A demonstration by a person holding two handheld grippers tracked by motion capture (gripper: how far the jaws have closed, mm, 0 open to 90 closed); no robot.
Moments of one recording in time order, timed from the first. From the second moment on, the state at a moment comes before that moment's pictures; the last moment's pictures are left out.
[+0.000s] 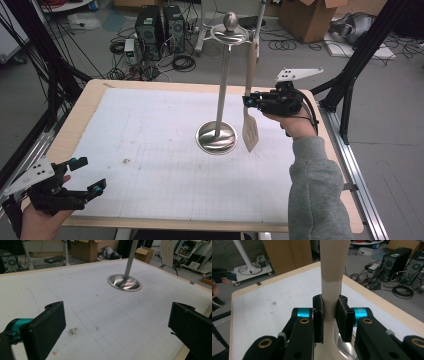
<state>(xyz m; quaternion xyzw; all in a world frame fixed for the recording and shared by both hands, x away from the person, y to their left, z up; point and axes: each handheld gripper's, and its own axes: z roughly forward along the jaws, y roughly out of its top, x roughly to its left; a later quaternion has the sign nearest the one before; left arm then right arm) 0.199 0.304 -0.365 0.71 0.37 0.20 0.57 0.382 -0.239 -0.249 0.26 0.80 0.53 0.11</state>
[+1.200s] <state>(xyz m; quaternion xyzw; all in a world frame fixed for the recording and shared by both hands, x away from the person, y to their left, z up) 0.224 0.288 -0.360 0.71 0.35 0.18 0.58 0.324 -0.256 -0.250 0.21 0.76 0.60 0.15</state>
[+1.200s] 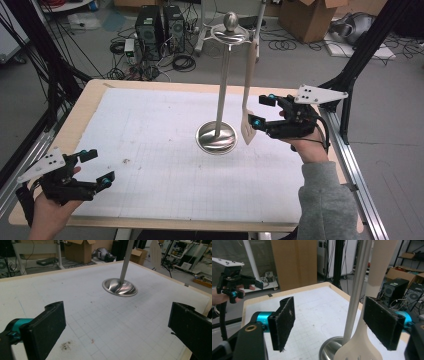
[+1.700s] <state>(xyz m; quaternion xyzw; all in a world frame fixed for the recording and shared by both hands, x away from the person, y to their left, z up) 0.243 0.272 -0.358 0.71 0.33 0.17 0.59 0.295 -0.281 -0.273 0.23 0.74 0.61 0.16</state>
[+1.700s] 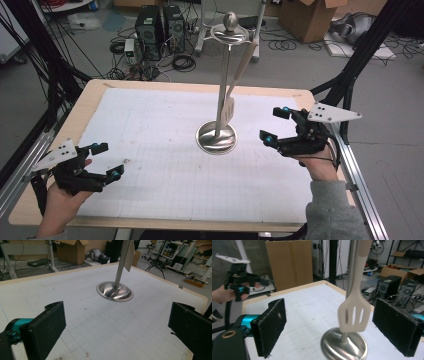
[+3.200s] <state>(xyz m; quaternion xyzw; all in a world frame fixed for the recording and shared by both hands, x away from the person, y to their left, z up) 0.254 0.260 -0.355 0.71 0.31 0.16 0.61 0.227 -0.342 -0.357 0.32 0.69 0.62 0.19</state>
